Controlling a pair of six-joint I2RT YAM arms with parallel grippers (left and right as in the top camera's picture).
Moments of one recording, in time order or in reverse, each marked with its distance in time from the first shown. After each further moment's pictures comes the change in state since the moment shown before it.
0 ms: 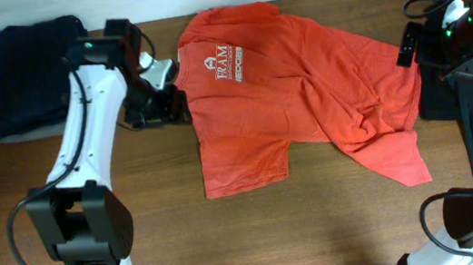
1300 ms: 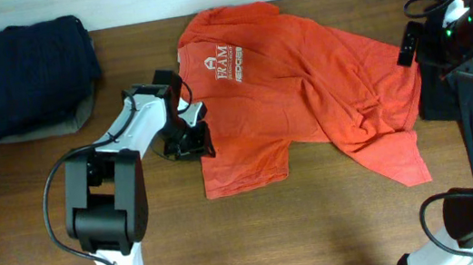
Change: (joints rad) left arm -0.086 0.118 -0.391 0.410 0.069 -0.132; right arm 0.000 0.000 0.000 0.006 0.007 -0.001
